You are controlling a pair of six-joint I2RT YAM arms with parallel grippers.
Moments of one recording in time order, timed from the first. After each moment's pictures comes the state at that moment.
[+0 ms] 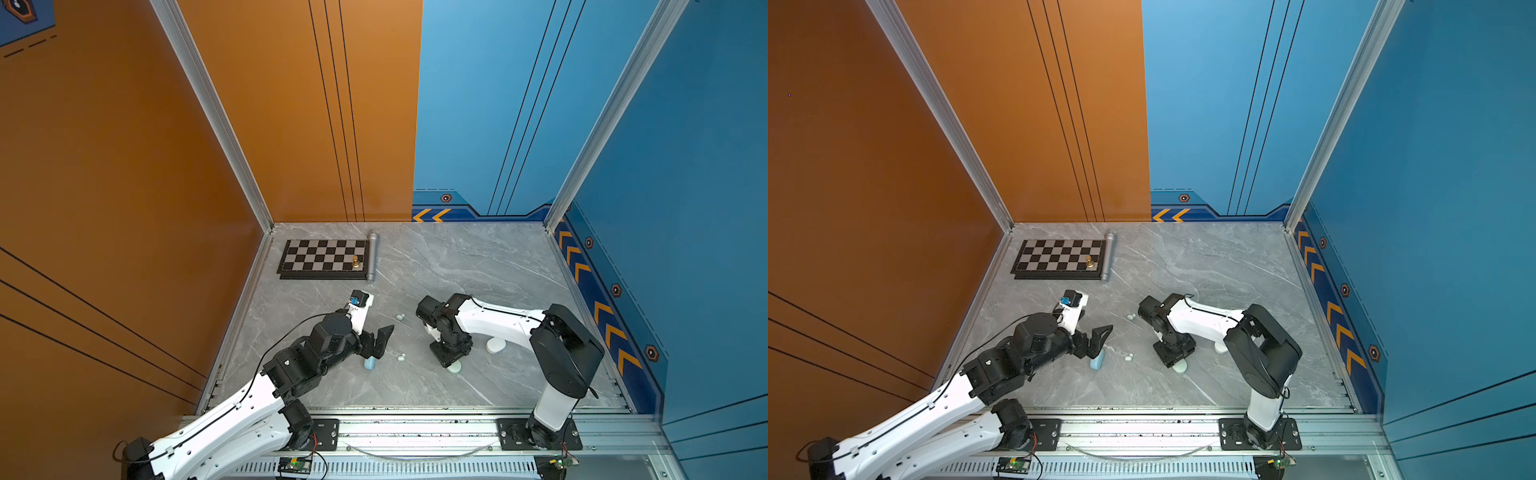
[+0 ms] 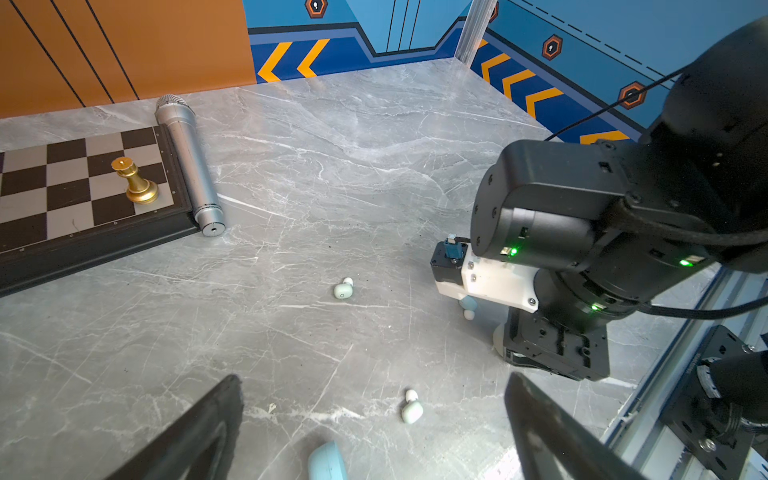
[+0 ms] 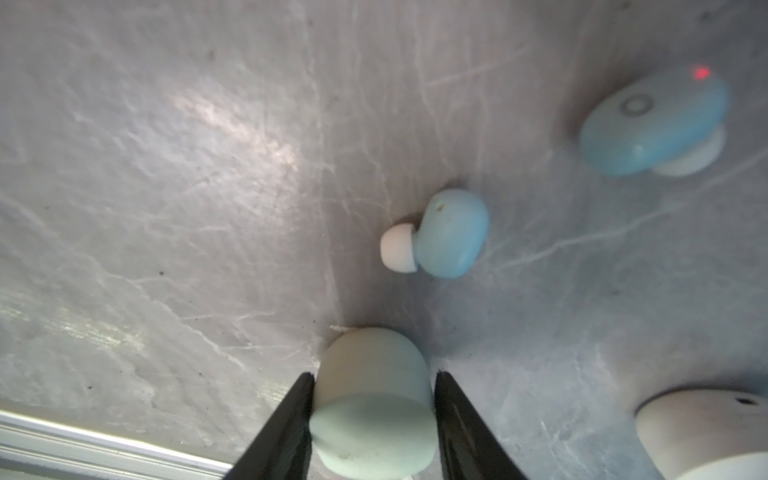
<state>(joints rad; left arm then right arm) -0.82 0.74 0.62 -0.35 -0.15 -0.29 0.83 1.77 1.12 -1.02 -0.03 0.27</state>
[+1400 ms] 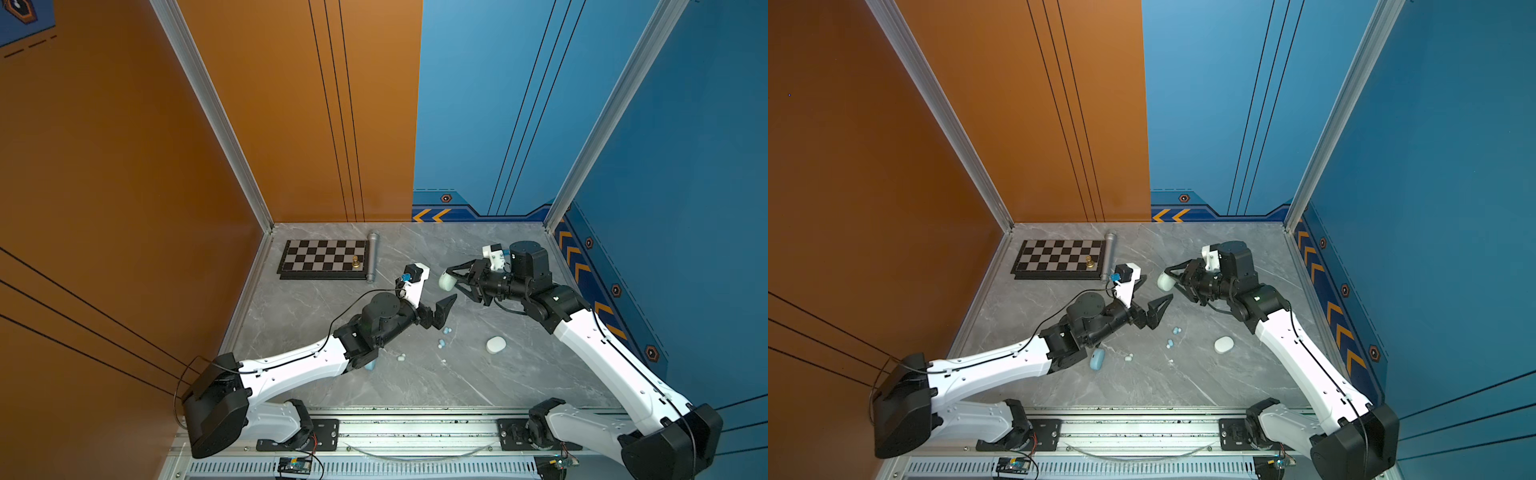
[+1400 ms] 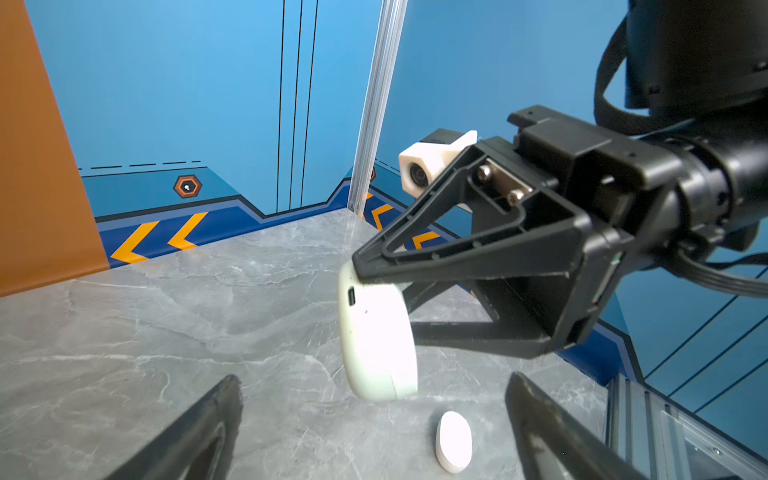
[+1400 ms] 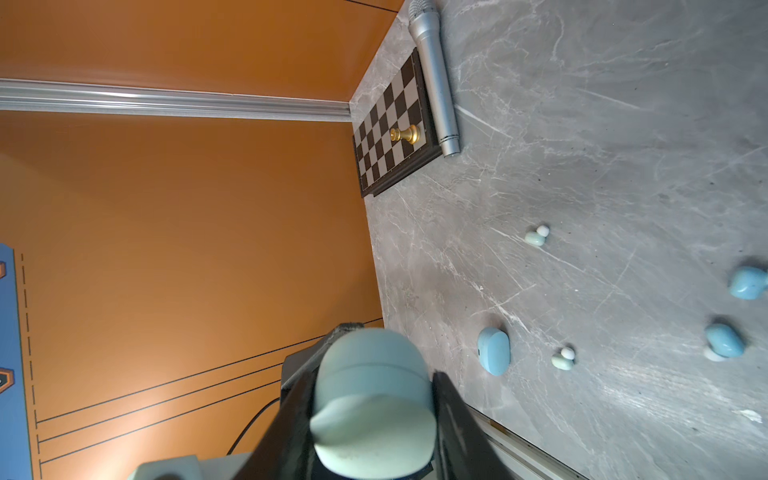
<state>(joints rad) -0.97 1.32 0.82 0.47 -0.13 -0.25 0.39 1.14 1.08 -0.42 -0.56 1.22</state>
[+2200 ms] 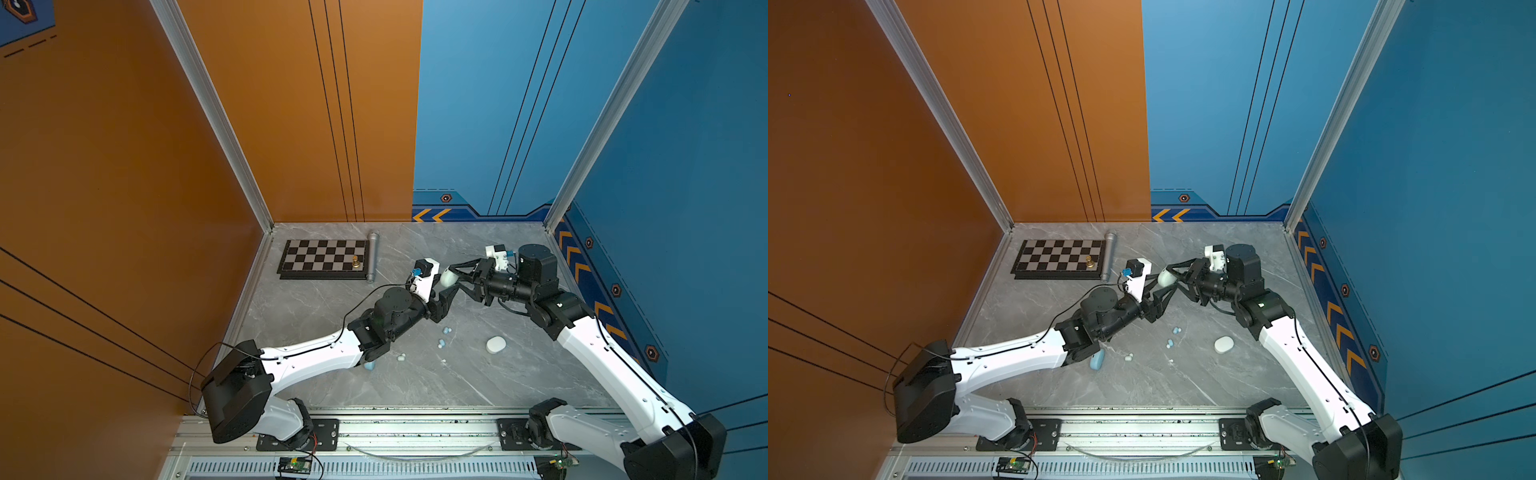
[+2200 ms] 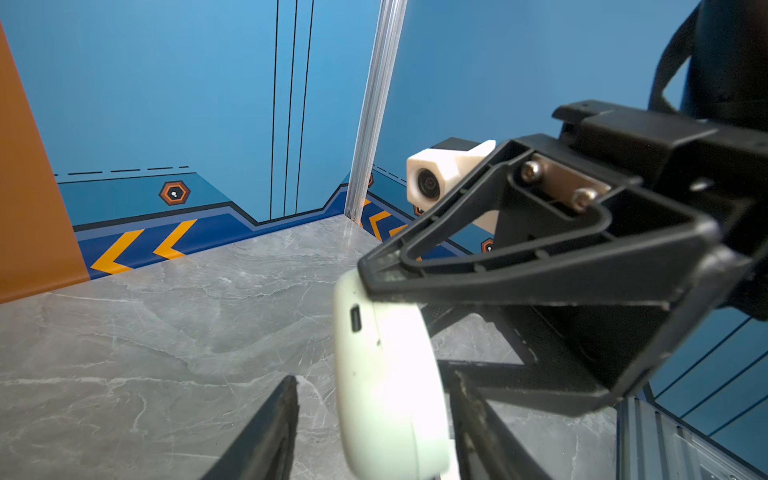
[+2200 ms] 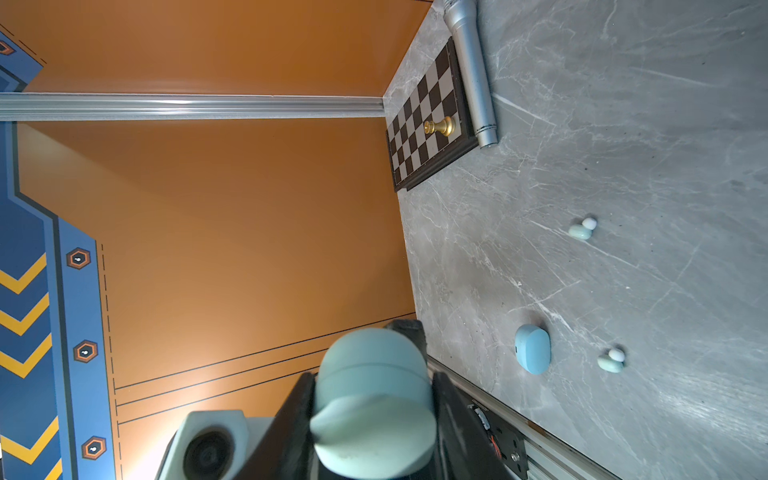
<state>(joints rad) -0.97 1.42 0.88 0.51 -0.13 -0.26 0.36 1.10 1.00 -0.28 -0.64 1.31</state>
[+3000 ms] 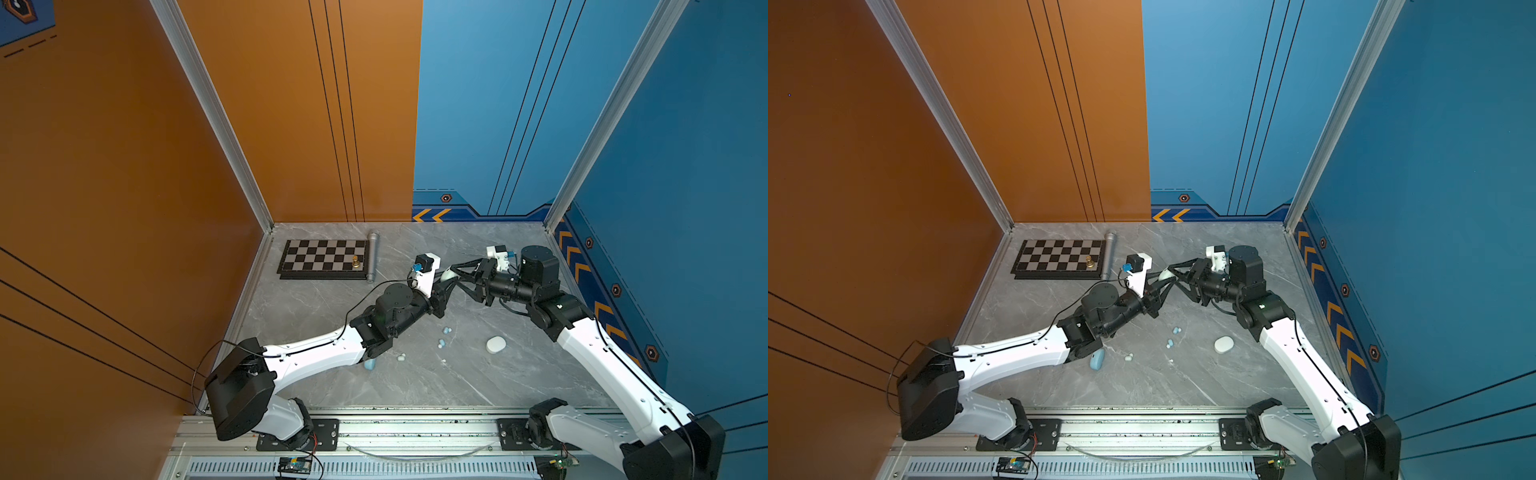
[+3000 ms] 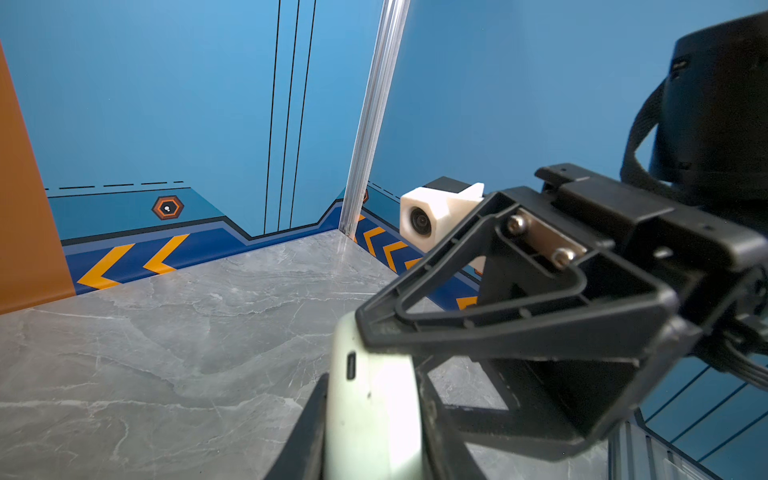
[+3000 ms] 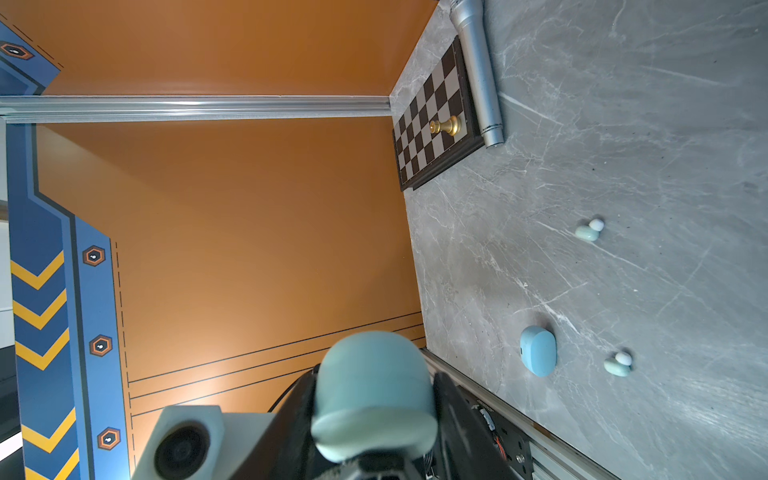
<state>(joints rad) -0.96 1.44 0.92 0.52 -0.12 -0.27 0.32 1.10 0.98 -0.23 -0.69 1.31</state>
